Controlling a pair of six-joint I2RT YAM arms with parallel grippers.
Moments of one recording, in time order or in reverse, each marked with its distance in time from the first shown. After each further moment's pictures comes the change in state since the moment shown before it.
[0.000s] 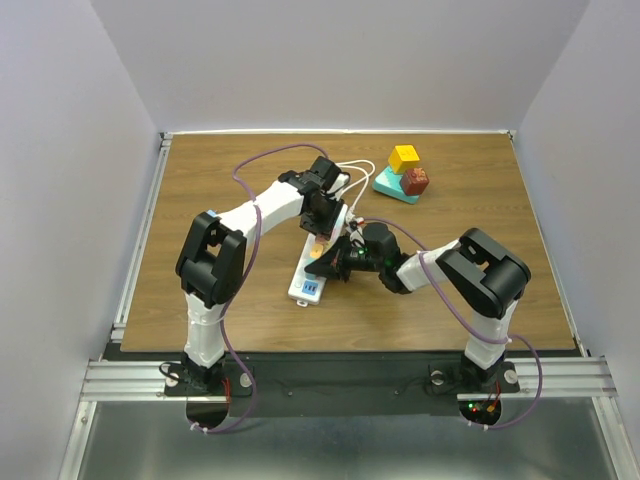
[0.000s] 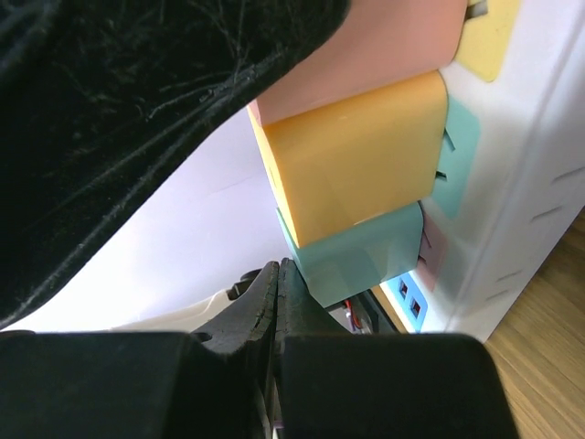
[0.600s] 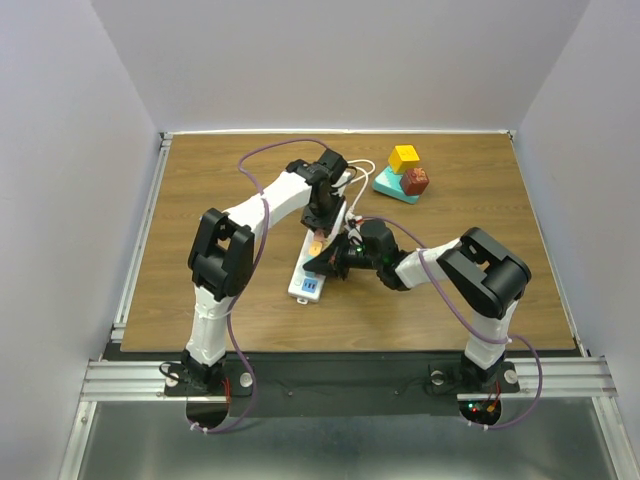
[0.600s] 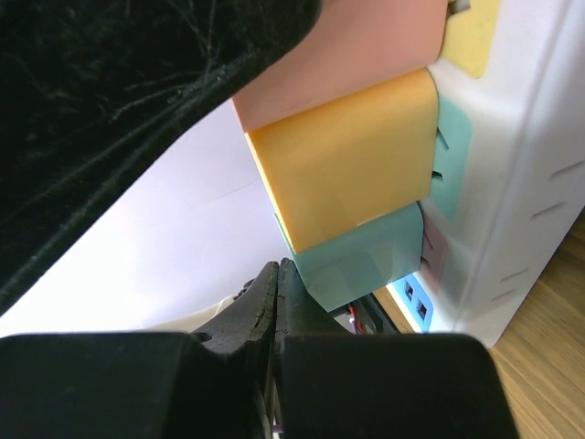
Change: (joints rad) left arm -0.002 0.089 0.186 -0.184 -0.052 -0.009; right arm 0.000 0.000 0.034 -0.074 0.014 -0.017
